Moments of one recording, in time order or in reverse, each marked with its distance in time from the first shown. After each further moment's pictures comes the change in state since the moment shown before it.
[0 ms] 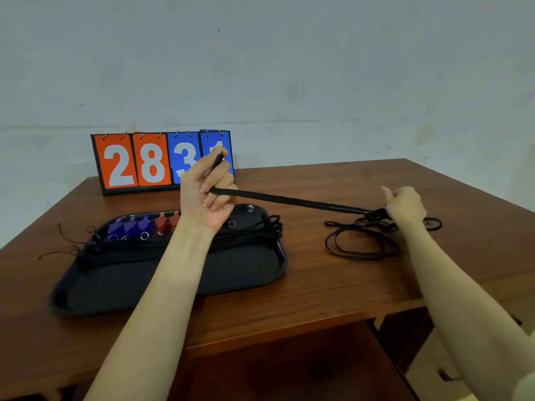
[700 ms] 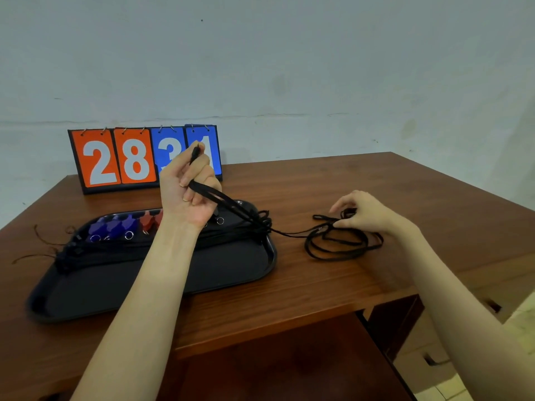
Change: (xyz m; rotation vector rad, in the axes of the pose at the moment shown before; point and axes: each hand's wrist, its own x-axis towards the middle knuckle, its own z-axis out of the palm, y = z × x) left_hand 0.001 0.002 -0.009 -0.123 0.045 0.025; right_hand -0.059 -0.029 -0.024 -0.183 -0.629 -0.556
